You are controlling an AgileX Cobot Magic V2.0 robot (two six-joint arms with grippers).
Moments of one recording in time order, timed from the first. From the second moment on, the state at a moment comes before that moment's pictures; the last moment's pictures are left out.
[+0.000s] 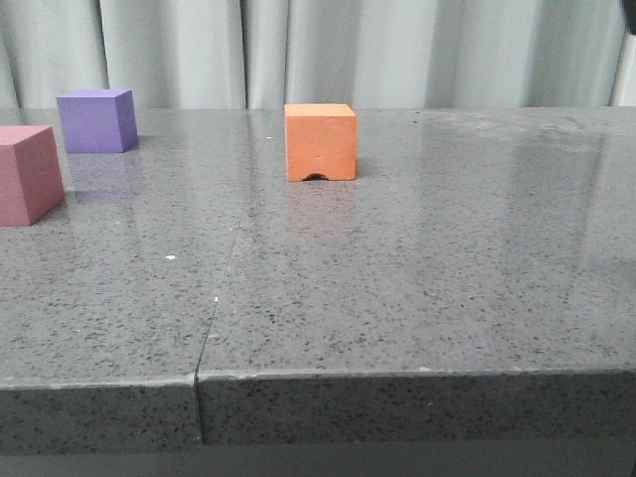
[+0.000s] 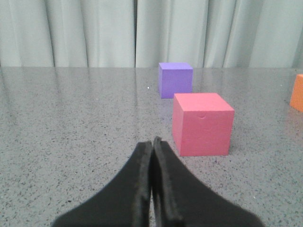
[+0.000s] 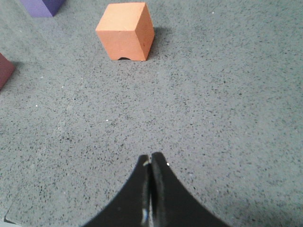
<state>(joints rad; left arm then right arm) -0.04 -0.01 0.00 -0.04 0.09 0.01 0.50 0.79 -0.68 -0.02 0.47 0.33</state>
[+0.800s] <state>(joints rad) -0.04 0.07 -0.30 -0.11 0.32 0.01 0.50 0.34 -0.40 -0.03 0.42 0.33</state>
